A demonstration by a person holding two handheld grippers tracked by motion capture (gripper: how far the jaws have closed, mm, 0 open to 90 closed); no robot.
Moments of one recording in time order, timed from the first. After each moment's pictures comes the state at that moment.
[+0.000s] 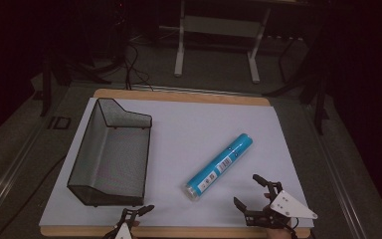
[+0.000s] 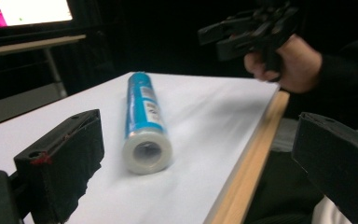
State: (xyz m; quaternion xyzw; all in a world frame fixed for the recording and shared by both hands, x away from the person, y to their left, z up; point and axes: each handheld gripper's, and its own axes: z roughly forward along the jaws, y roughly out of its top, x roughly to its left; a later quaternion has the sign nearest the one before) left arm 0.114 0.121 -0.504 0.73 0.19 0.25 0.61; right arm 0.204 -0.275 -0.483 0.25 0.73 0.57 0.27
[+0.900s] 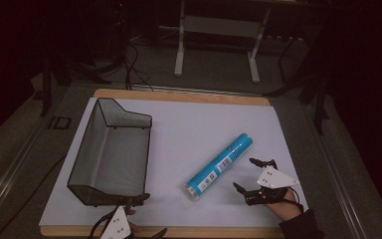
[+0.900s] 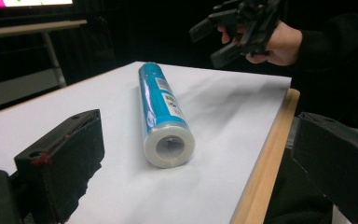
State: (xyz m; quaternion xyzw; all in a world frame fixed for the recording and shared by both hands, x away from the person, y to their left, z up) left arm 0.141 0.136 -0.498 0.74 0.20 0.22 0.60; right arm 0.264 -0.272 -0.469 0.18 0.83 0.44 0.28
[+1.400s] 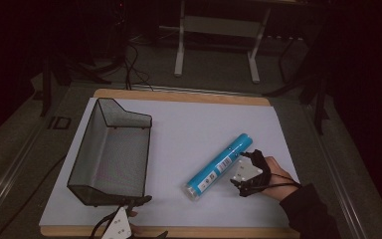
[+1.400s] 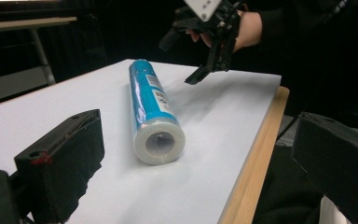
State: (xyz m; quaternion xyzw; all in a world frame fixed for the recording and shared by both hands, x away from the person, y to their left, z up) left arm 0.141 0.135 -0.503 0.74 0.20 0.20 0.61; right arm 0.300 -0.237 -0.476 0.07 0.92 0.22 0.32
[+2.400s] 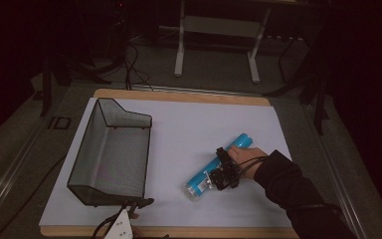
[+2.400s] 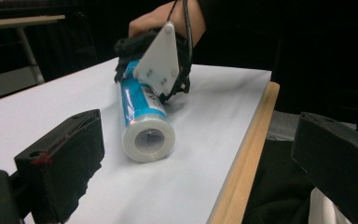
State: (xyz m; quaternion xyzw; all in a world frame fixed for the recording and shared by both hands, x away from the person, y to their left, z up) left arm 0.139 0.132 -0.506 0.75 0.18 0.19 0.61; right arm 0.331 -0.158 -0.515 -0.22 0.91 -0.09 0.35
